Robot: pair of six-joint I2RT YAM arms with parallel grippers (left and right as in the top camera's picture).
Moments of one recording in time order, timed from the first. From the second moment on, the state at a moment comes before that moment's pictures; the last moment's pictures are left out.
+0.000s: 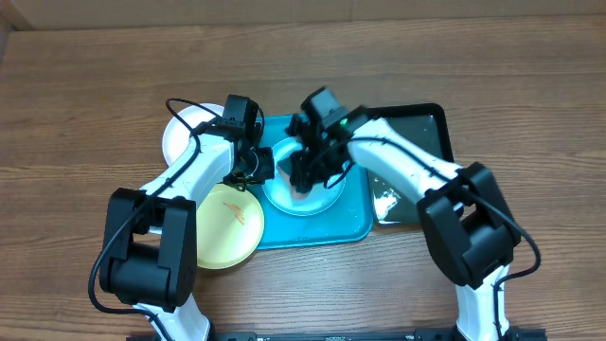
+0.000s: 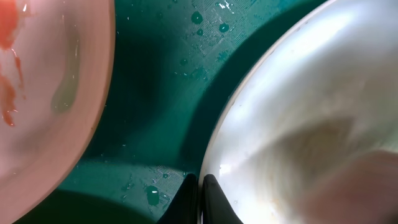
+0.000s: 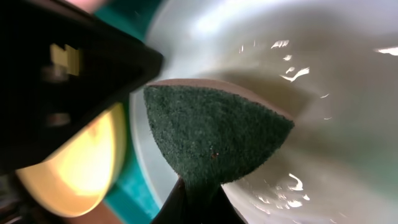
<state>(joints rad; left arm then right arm) -0.22 1.87 1.18 -0.70 0.15 -0.31 0.62 2.10 1.53 -0.74 -0.49 0.22</state>
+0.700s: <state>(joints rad) -0.22 1.87 1.18 -0.69 0.15 -0.31 0.60 2.07 1.40 -0.57 -0.11 0.40</state>
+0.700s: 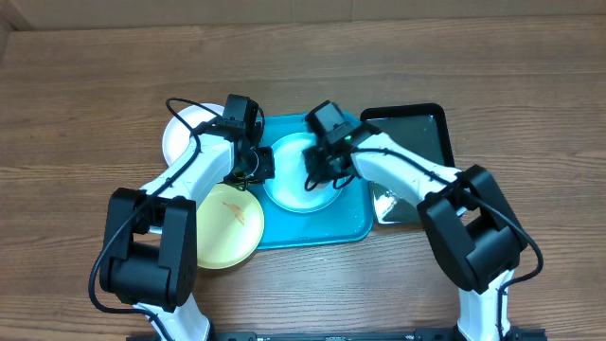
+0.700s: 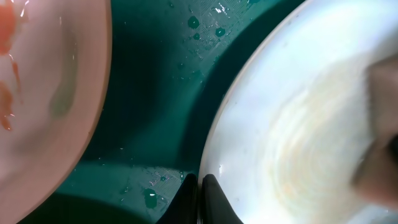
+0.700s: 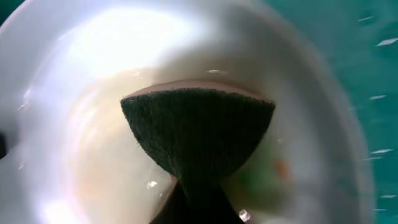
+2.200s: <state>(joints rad) -0.23 1.87 1.19 -0.70 0.16 -0.31 0.56 2.07 1.67 -0.86 -0.21 0.36</state>
